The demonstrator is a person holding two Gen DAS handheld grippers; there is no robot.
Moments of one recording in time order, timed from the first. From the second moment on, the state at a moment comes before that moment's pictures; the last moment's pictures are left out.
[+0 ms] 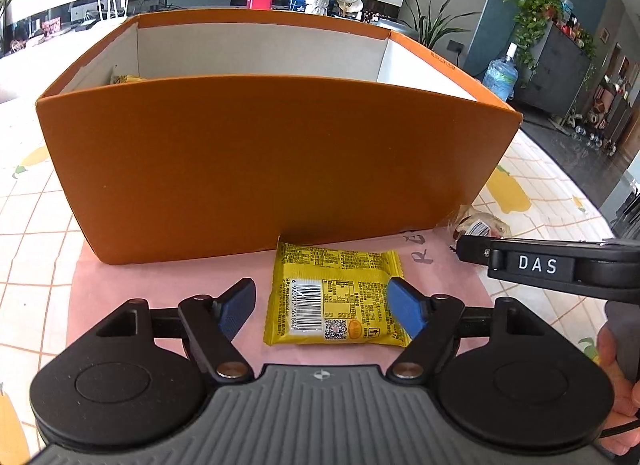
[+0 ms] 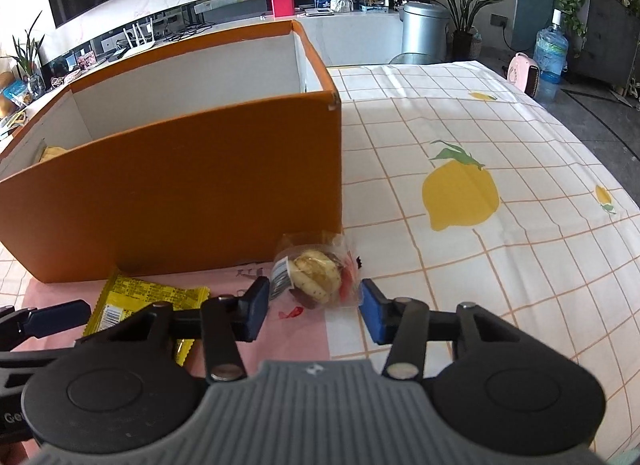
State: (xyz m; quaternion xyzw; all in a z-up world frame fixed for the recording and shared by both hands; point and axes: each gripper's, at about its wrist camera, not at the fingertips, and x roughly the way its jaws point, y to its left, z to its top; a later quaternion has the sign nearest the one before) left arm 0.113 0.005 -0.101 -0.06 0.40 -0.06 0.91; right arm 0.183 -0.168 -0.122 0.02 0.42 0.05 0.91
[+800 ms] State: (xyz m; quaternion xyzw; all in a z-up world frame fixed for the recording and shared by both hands) left arm 0.113 -0.019 -0.111 0.00 0.39 -0.07 0.92; right arm 0.172 -0.172 -0.120 0.04 0.44 0.09 0.89
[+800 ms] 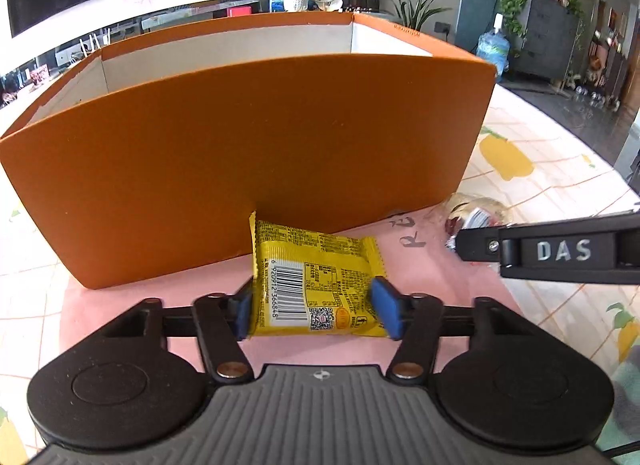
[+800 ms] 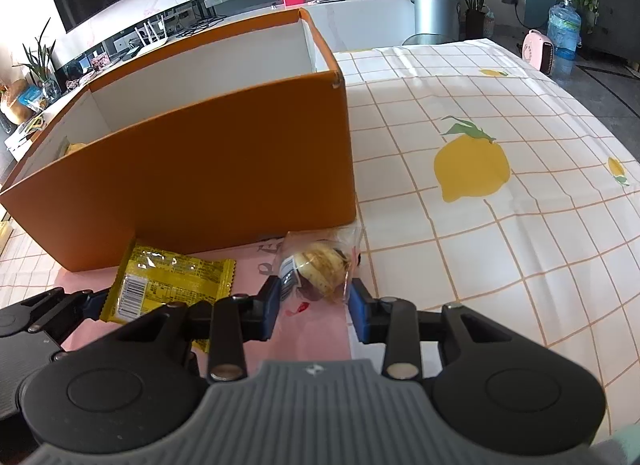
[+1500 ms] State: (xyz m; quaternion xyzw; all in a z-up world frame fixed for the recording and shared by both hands) left arm 0.099 -0.003 -0.086 -0.04 0.38 -0.05 0.92; right arm 0.159 -0.163 -0.113 0.02 0.43 0.12 0.90
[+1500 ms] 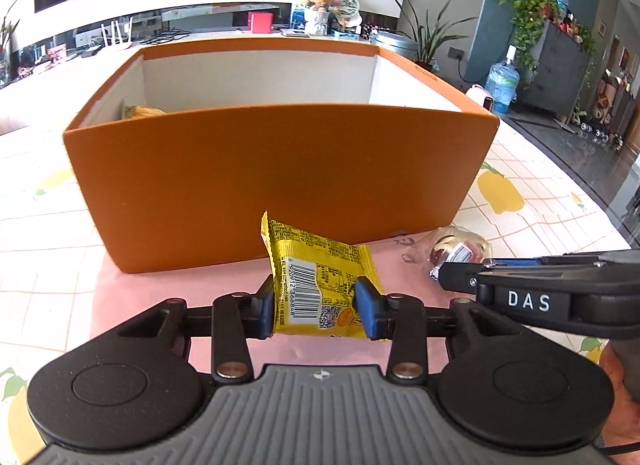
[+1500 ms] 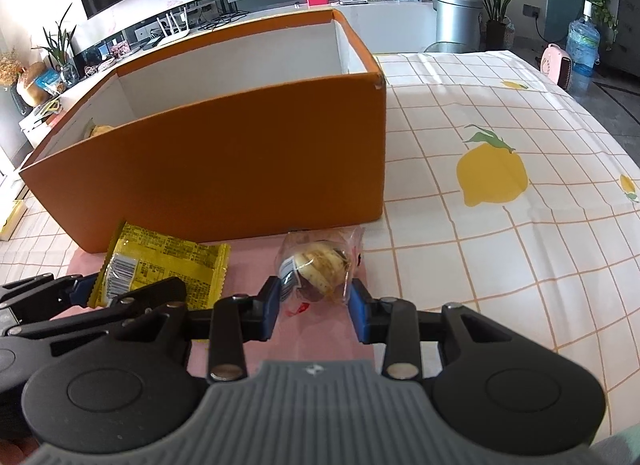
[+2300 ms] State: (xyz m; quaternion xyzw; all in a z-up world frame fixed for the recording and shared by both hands) left arm 0.069 0.002 -0.019 -0.03 0.29 -0.04 0.95; right arm 0.086 -0.174 -0.050 0.02 0.34 0.13 0.93
